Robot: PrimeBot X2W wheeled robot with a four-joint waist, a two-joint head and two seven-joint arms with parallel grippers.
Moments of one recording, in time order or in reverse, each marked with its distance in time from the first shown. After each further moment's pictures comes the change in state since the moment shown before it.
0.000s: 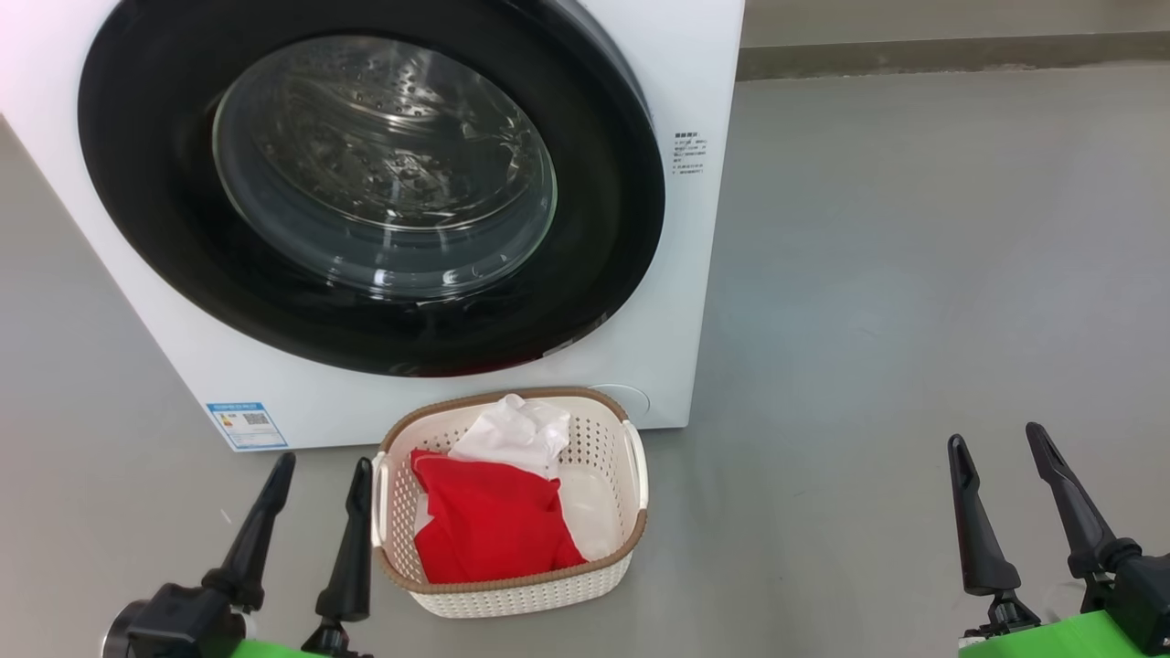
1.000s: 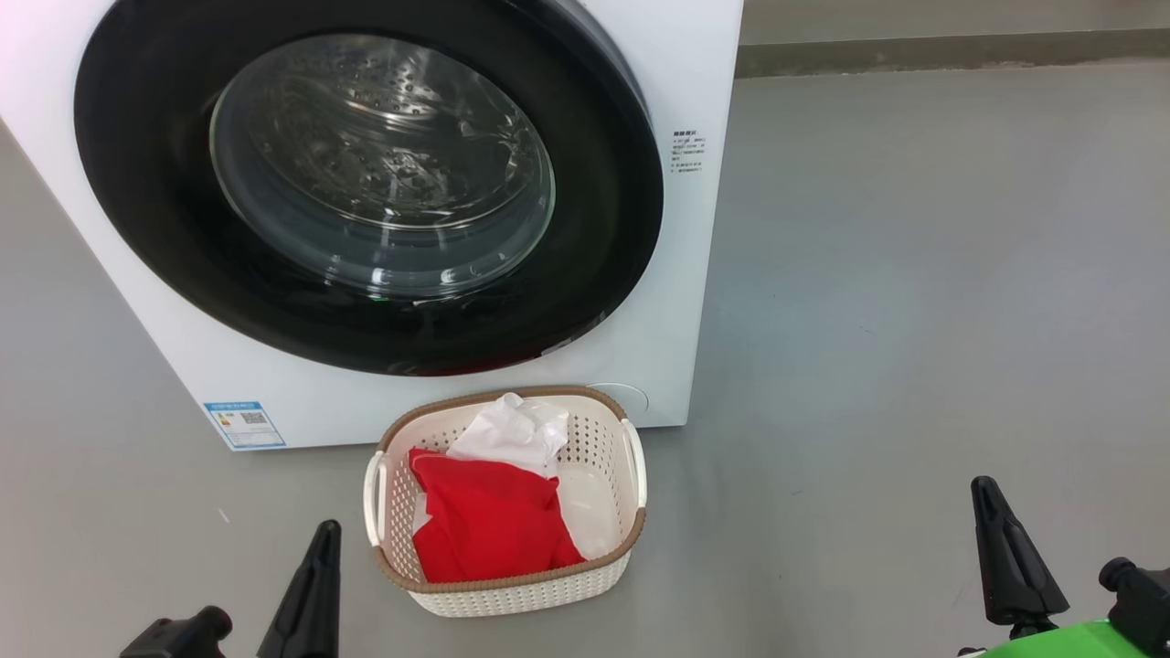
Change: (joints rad) left arm 0.052 -0.021 0.004 0.094 -0.230 0.000 0.069; right arm 0.011 0.020 0.010 0.122 0.249 0.000 0.055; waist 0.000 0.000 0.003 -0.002
